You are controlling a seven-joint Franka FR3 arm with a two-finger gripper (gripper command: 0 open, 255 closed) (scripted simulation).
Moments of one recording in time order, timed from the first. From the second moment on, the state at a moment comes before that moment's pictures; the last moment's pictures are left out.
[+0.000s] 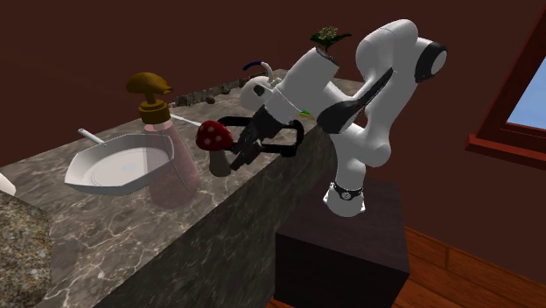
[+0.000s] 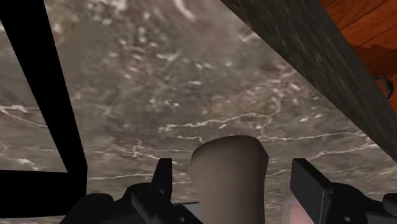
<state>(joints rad) -0.74 -0.66 0.11 -2.59 -0.41 2.58 0.76</state>
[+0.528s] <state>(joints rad) -0.90 -0.57 0.24 -2.58 -0.60 2.73 0.89</state>
